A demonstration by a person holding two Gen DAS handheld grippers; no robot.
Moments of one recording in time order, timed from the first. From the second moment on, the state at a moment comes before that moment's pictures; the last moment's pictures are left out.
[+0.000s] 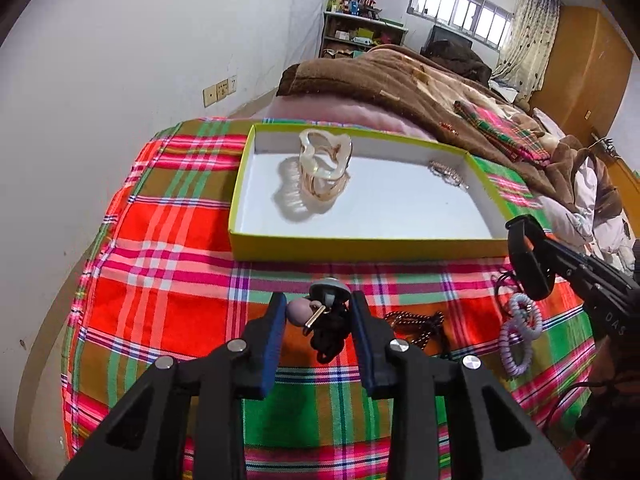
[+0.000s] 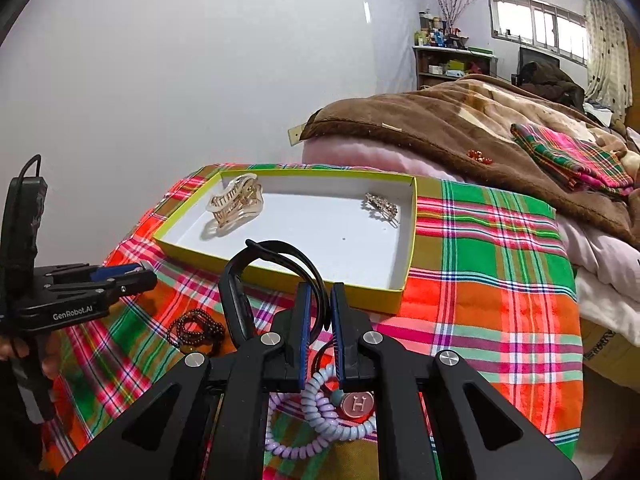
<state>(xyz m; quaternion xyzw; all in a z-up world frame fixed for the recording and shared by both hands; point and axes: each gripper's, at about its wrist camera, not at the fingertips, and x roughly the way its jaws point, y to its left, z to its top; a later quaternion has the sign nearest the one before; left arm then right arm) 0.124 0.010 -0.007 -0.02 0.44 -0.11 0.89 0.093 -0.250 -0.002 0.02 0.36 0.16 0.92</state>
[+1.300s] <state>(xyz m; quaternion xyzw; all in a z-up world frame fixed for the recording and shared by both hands) 0.252 -0.060 0.027 -0.04 0.44 -0.21 0.87 0.182 -0.267 -0.006 0.02 0.41 0.07 0.91</state>
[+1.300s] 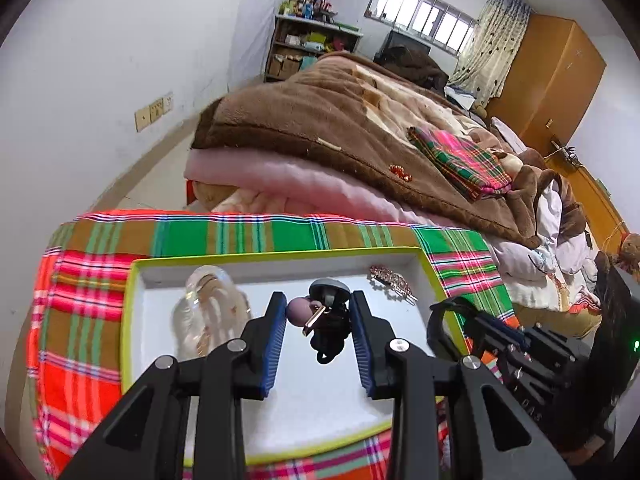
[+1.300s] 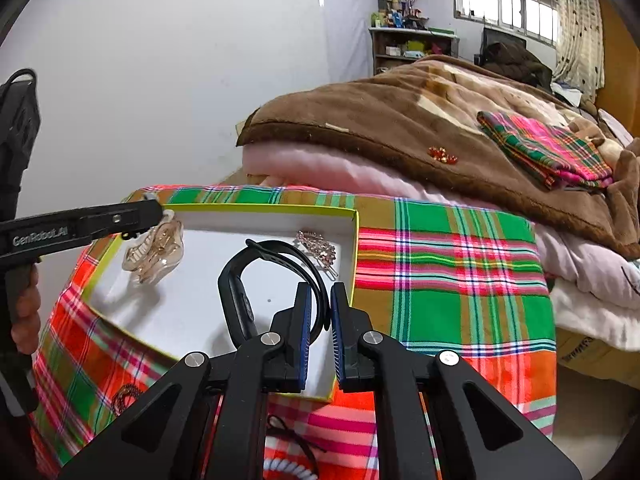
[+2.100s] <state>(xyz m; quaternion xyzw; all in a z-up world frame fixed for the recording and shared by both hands) 0.296 -0.096 -0.017 0.00 0.47 -0.19 0.86 0.220 -0.246 -0.039 0.00 0.44 0.07 0.89</state>
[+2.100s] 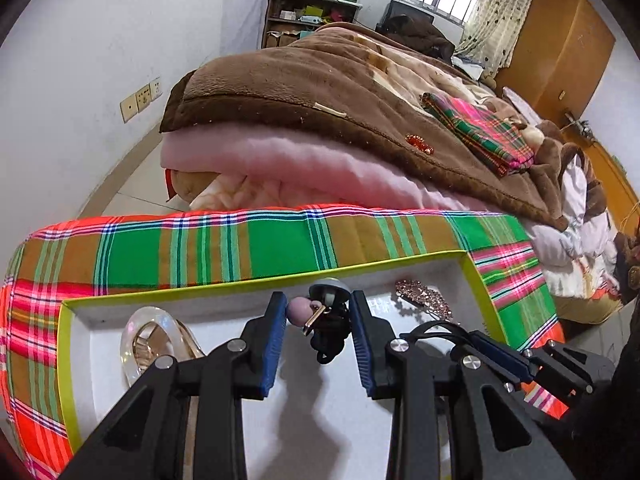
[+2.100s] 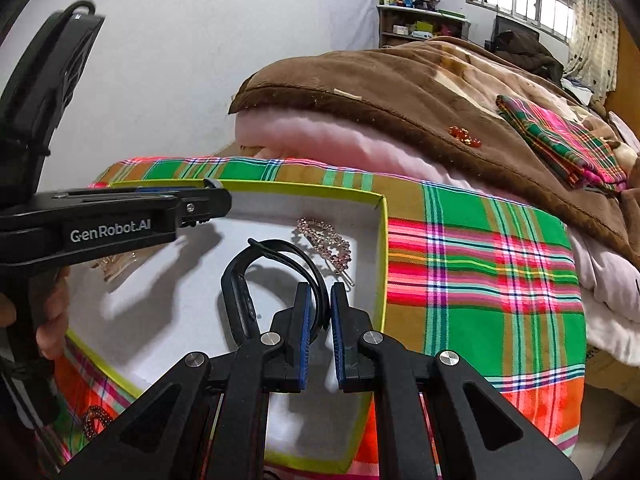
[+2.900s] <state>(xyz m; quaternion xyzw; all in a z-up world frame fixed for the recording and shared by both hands) 0.296 -0.115 -0.029 0.06 0.47 -0.17 0.86 0.220 -0.241 -0.042 -0.03 0.43 0.06 0.90</state>
